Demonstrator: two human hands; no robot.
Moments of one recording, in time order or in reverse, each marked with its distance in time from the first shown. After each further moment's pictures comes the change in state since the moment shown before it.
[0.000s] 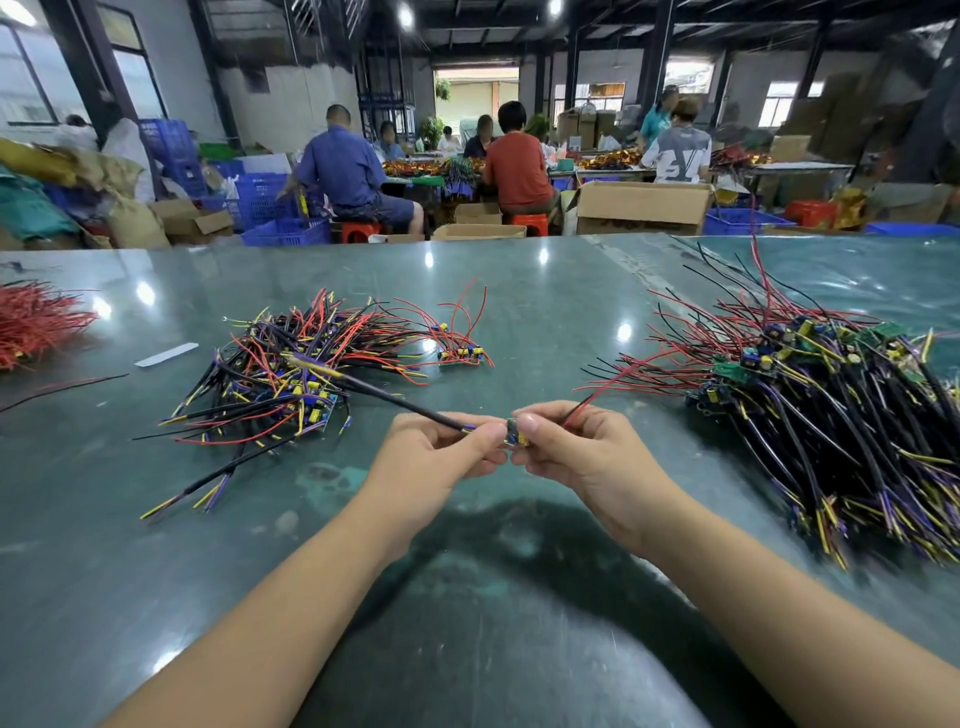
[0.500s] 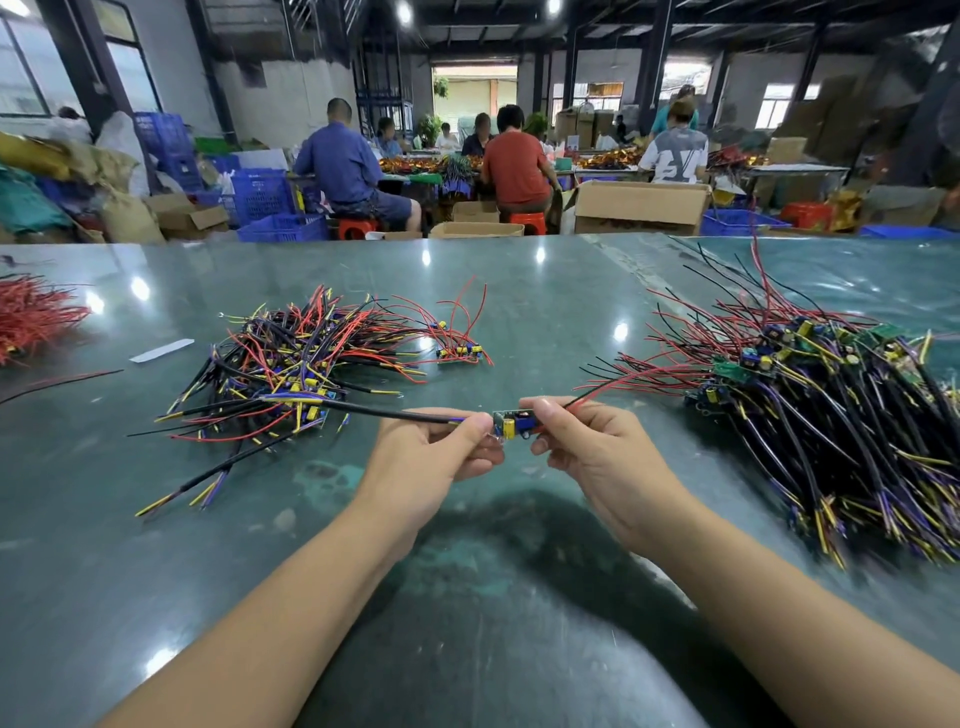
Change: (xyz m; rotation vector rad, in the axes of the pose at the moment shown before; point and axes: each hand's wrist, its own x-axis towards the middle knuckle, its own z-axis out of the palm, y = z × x) left_hand 0.002 -0.001 0.001 -0.069 0.117 -0.066; right_hand 0.006 0.005 -0.001 0.009 0.111 -0.040
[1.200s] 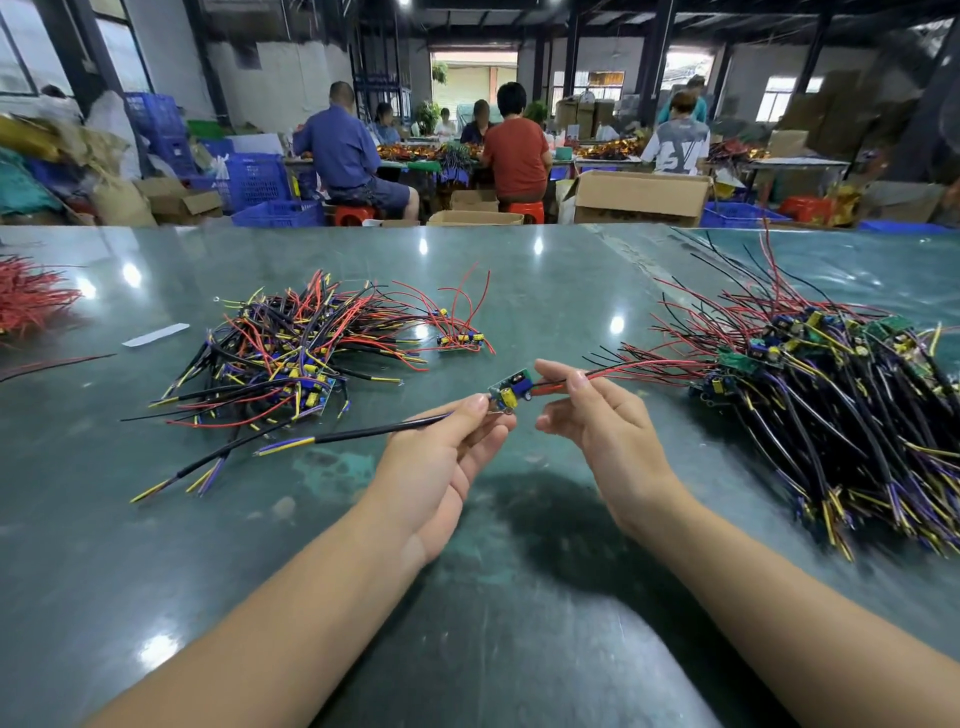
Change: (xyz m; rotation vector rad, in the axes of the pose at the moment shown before) left_hand -0.005 0.006 0.013 -0.621 0.075 -0.235; right_hand 0.007 0.008 0.001 -0.033 0.064 -0.201
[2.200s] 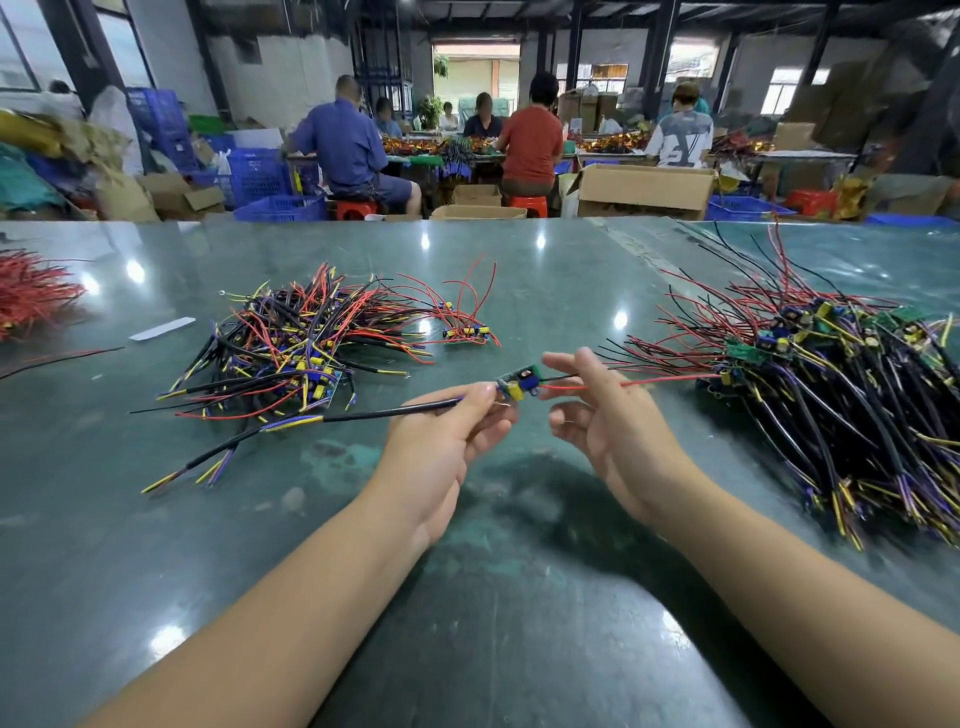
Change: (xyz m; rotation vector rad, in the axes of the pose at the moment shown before) left_hand 0.006 -0.001 -0.006 0.197 -0.021 0.124; right_hand 0.007 -0.003 -0.002 0.180 -0.020 0.196
